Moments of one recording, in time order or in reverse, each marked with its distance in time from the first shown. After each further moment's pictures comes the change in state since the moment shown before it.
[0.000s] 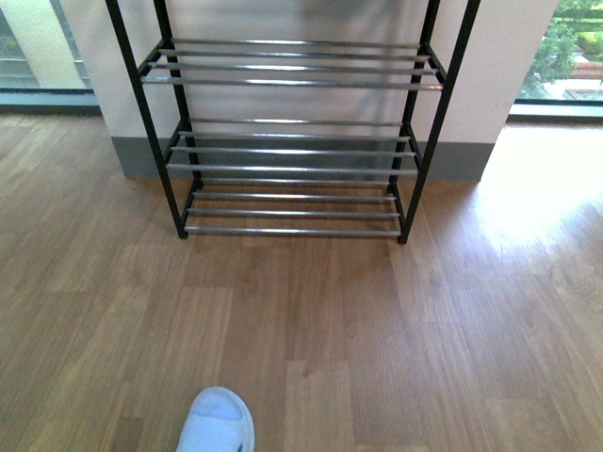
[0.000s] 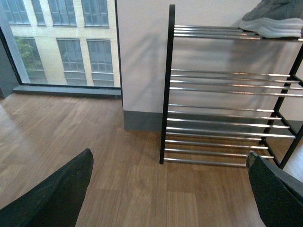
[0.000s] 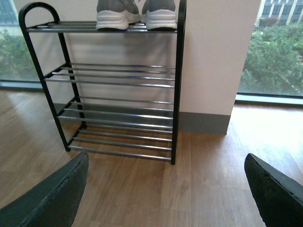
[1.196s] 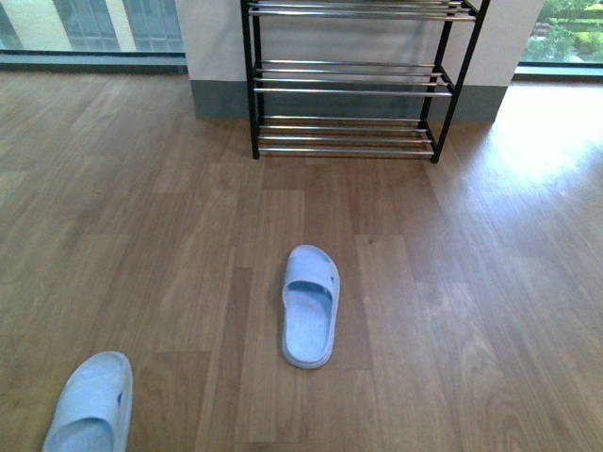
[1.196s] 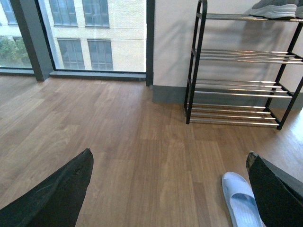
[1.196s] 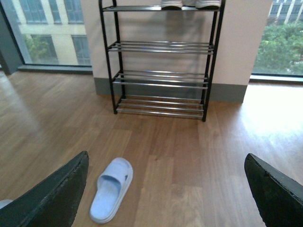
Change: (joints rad) left arm 0.000 0.000 0.000 0.000 0.000 0.000; right arm 0.000 0.000 0.000 -0.001 -0.002 0.000
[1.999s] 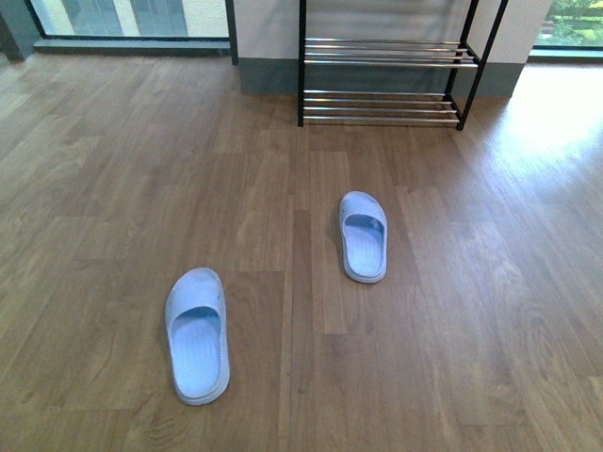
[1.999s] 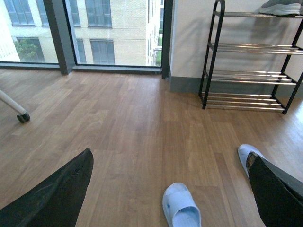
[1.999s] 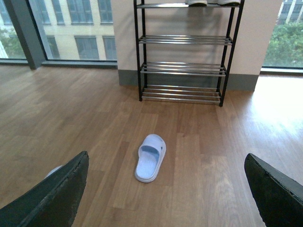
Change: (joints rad) left arm 0.000 0.000 0.000 0.000 0.000 0.000; right arm 0.000 -0.001 0.000 -0.001 0.004 0.000
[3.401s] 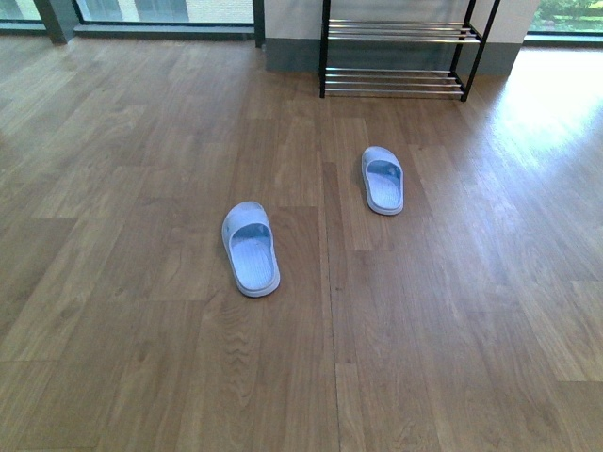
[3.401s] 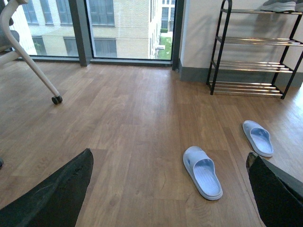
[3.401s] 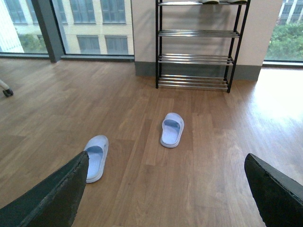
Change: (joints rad) left arm 0.000 0.000 0.000 0.000 -0.002 0.000; right arm 0.000 0.000 0.000 0.000 -0.003 0.000
